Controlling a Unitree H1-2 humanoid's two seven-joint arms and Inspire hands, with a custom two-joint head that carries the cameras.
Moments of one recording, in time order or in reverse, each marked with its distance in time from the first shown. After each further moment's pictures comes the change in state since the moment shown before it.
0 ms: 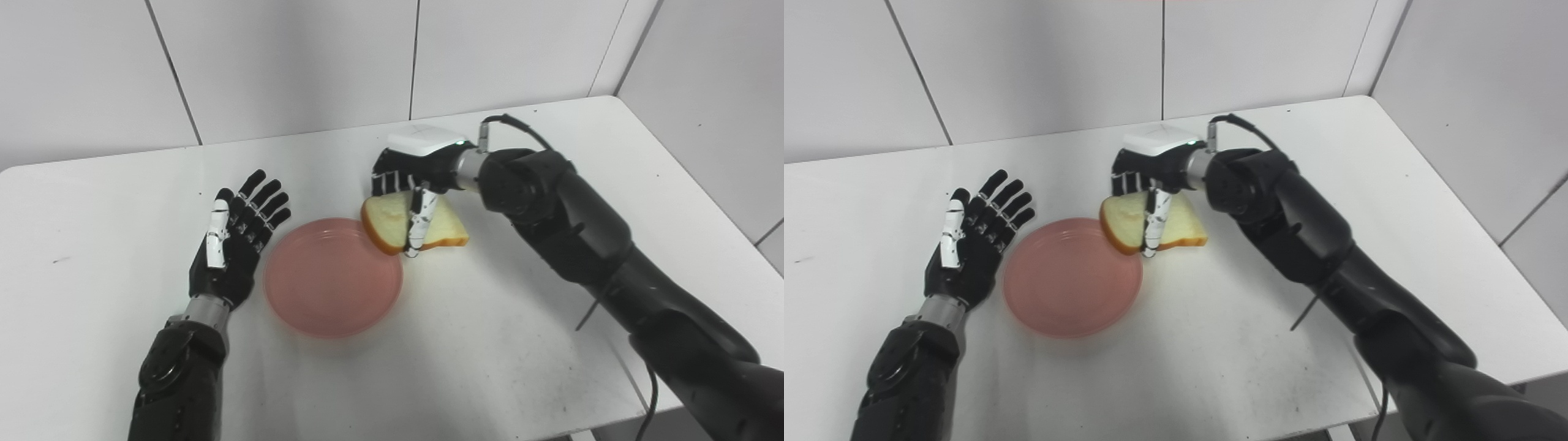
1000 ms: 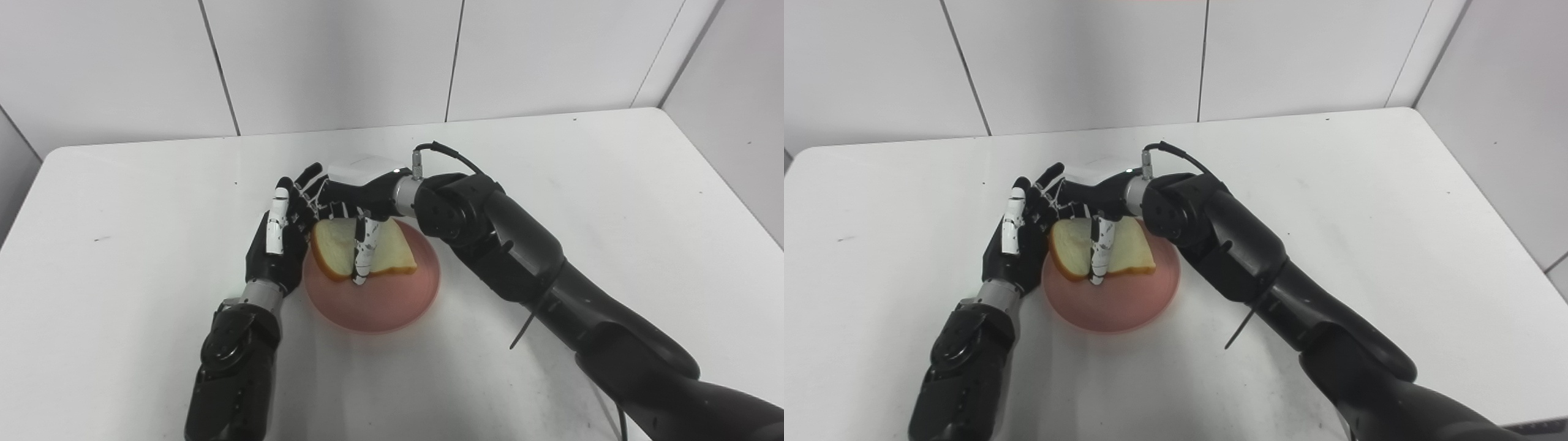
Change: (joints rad) left arm 0.016 -0.077 -0.010 -0.034 0.070 -0.014 0.088; right arm -0.068 0.194 0.108 0.151 -0.053 -0.043 -0.028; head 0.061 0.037
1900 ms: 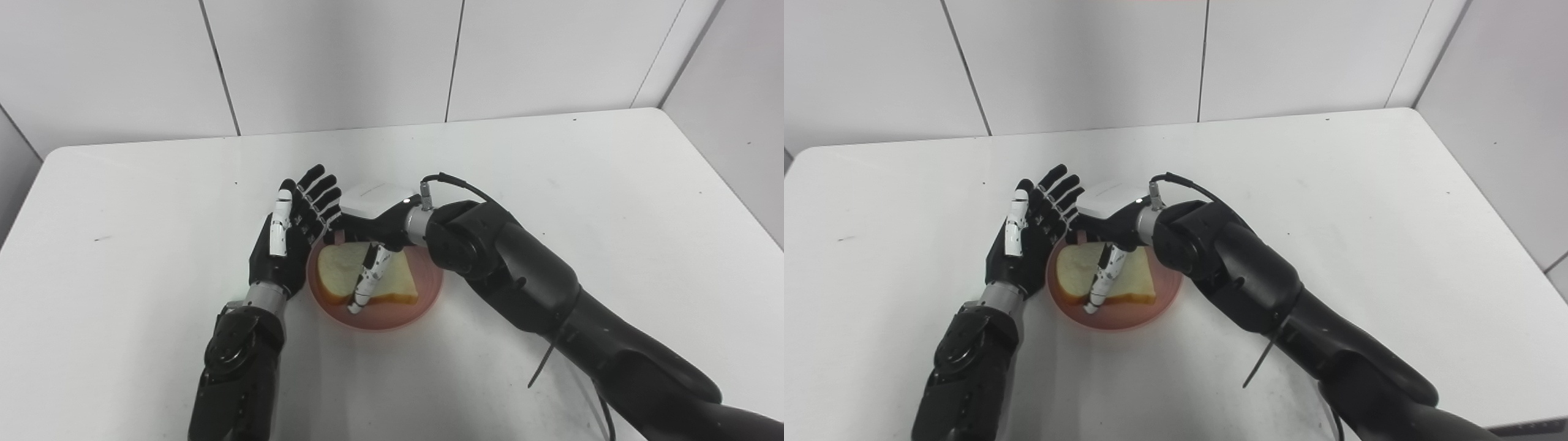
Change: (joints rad) left arm 0.005 0.006 -0.010 -0.018 0.003 0.018 -0.001; right arm 0.081 -0.032 0.044 -0.108 -0.114 0.025 0.070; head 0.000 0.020
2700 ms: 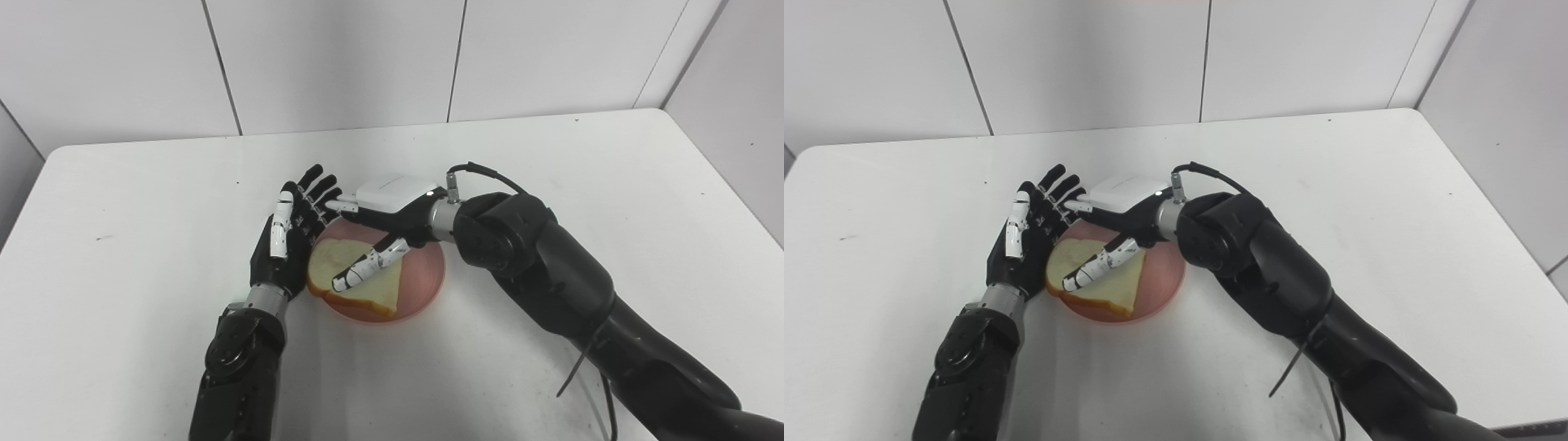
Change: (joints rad) left arm 0.005 0.006 0.001 0.002 0.001 -0.007 -0.007; right arm 0.027 -0.044 -0.089 -0.173 -0.001 0.006 0.146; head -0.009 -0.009
